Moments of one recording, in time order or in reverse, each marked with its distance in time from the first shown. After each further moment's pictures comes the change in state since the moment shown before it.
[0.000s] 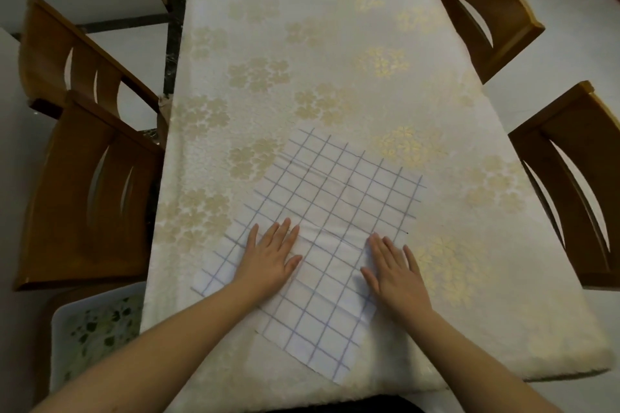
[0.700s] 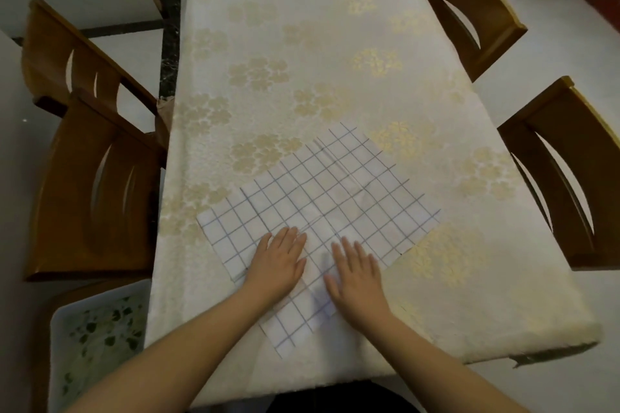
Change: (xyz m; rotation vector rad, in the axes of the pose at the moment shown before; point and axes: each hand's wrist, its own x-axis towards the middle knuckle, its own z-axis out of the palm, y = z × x) left_hand -0.026 0.019 0.007 0.006 0.178 0.075; right_hand -0.029 -0.086 0.014 0.119 0.052 -0.033
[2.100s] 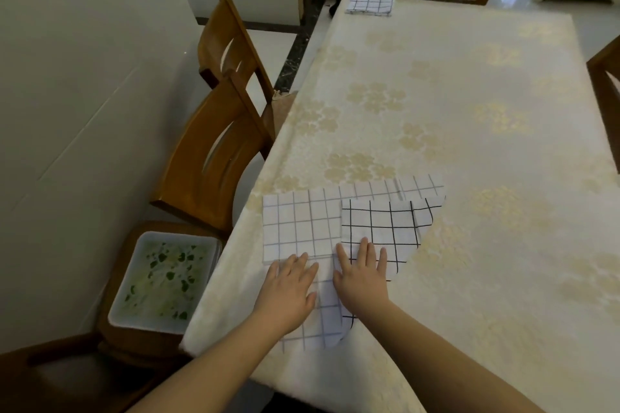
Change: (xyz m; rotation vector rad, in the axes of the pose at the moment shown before) left_hand -0.087 -0.009 -0.038 -0.119 -0.232 -0.466; right_hand 0.074 -0.087 -0.008 -0.374 -0.209 -0.245
